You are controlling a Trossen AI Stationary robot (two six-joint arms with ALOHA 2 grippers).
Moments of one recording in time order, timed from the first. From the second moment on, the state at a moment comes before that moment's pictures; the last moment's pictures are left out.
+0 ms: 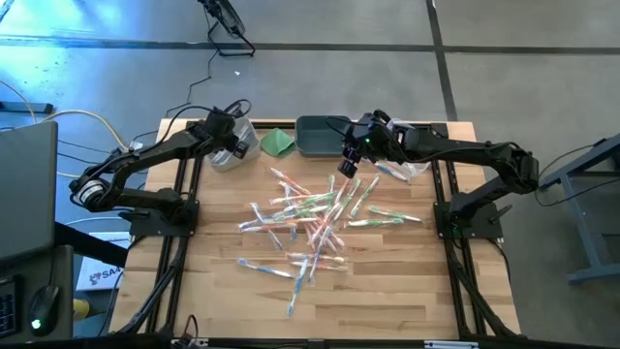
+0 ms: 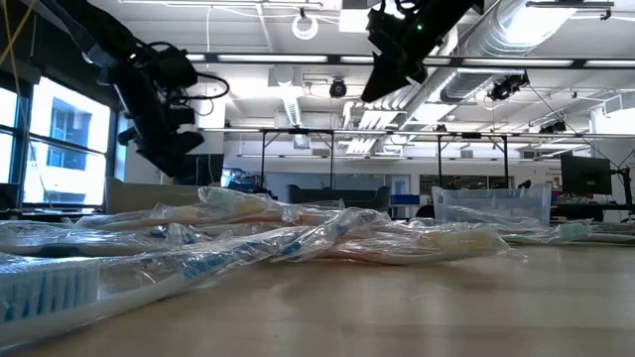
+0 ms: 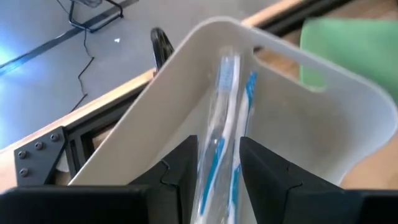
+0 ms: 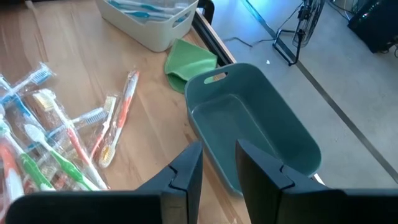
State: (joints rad) left arm 0.86 1.18 0.67 -0.32 -0.32 -0.10; right arm -0.30 1.45 1.21 -0.43 0.26 0.01
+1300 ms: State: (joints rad) left arm 0.73 1.05 0.67 -0.07 -0.11 -0.14; right arm -0.30 1.45 1.21 -0.43 0.26 0.01
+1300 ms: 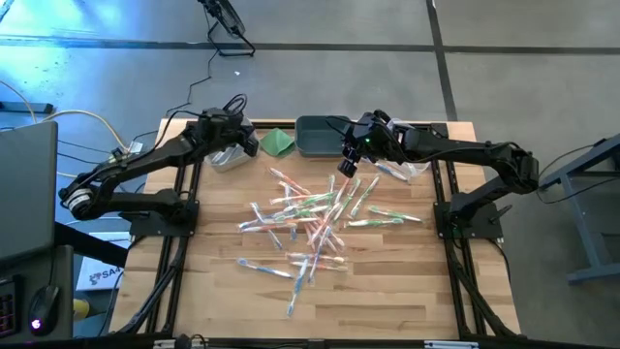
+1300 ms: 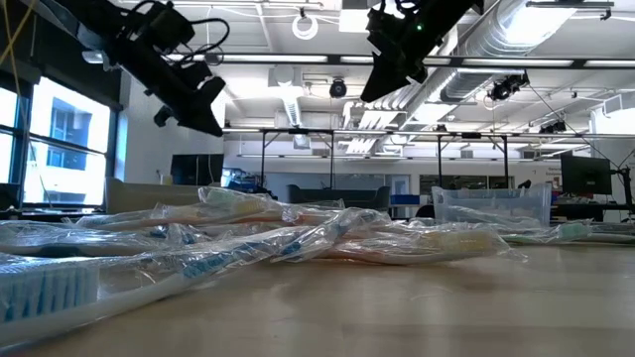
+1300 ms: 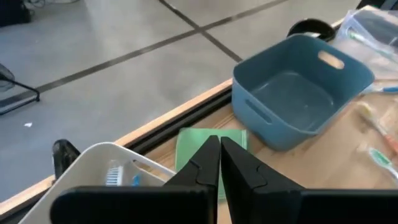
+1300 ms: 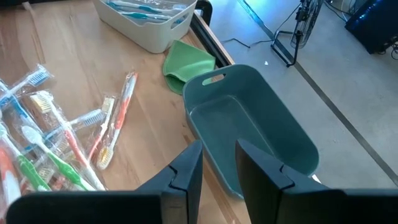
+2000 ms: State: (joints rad) left arm 0.41 1.00 0.67 -0.07 -0.28 -0.14; right arm -0.26 1.44 1.21 -0.38 0.27 0.04
